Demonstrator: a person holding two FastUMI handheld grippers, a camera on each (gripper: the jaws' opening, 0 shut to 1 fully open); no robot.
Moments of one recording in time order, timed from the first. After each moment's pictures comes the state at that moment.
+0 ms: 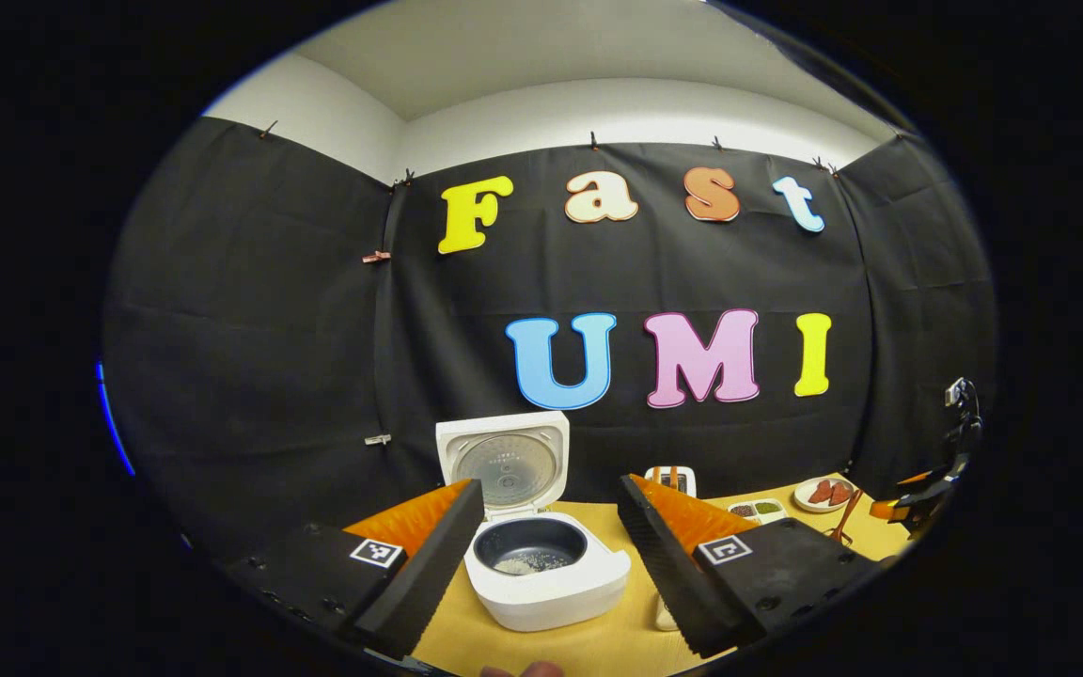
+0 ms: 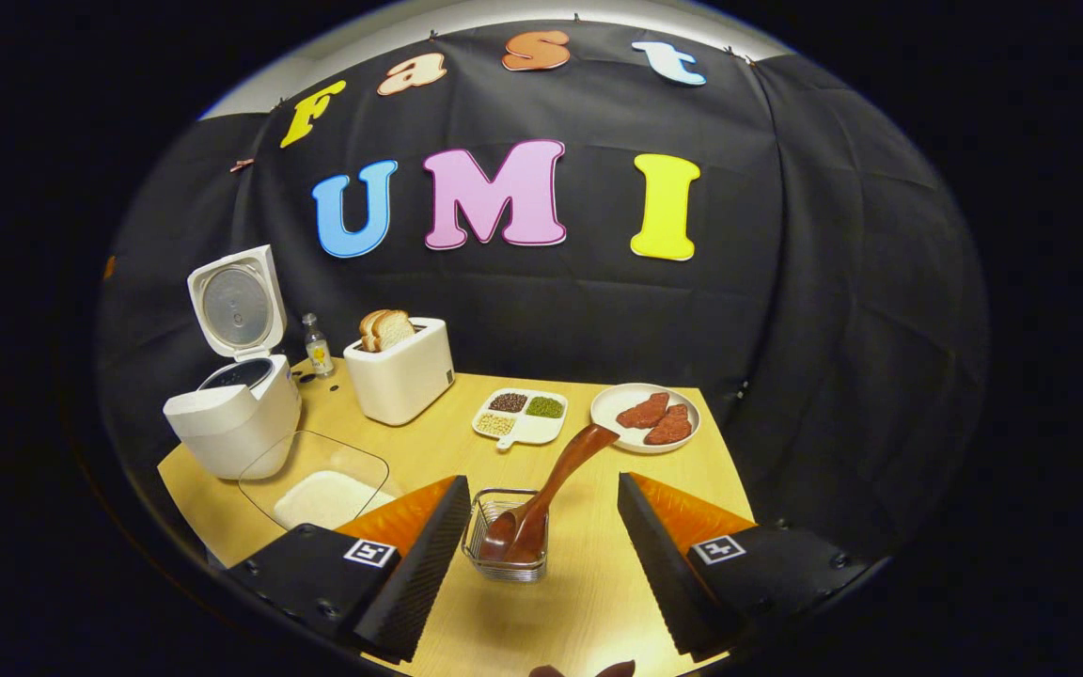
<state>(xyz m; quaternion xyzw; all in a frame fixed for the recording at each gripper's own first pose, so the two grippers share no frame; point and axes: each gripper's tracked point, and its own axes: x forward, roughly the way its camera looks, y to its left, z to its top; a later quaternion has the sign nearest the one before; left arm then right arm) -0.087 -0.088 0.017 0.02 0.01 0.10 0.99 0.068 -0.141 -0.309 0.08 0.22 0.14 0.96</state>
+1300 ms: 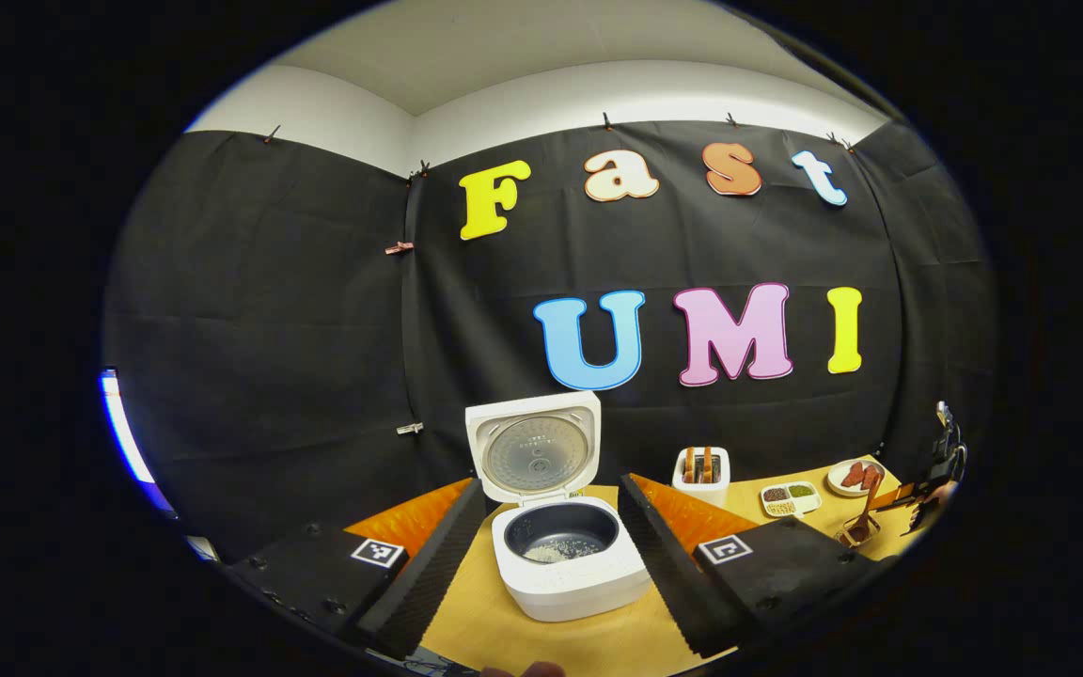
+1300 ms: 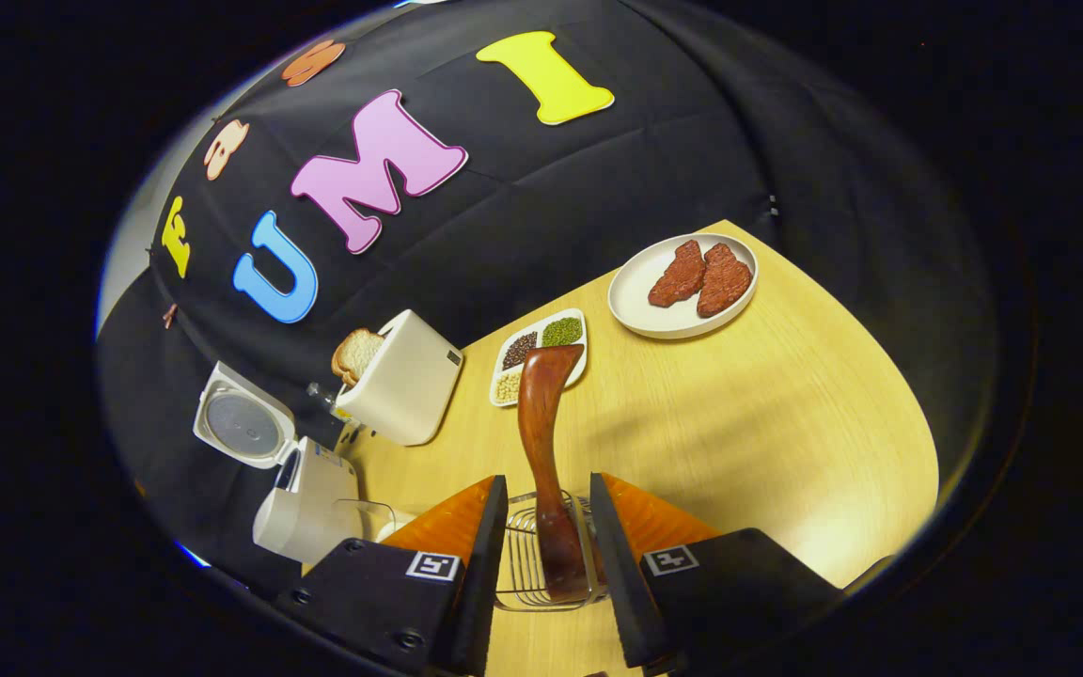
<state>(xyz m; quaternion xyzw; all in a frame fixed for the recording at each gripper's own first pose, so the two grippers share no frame) -0.085 -0.069 0.001 0.03 0.04 0.15 0.99 0.131 -0.112 -0.401 0.35 0.36 0.15 0.85</state>
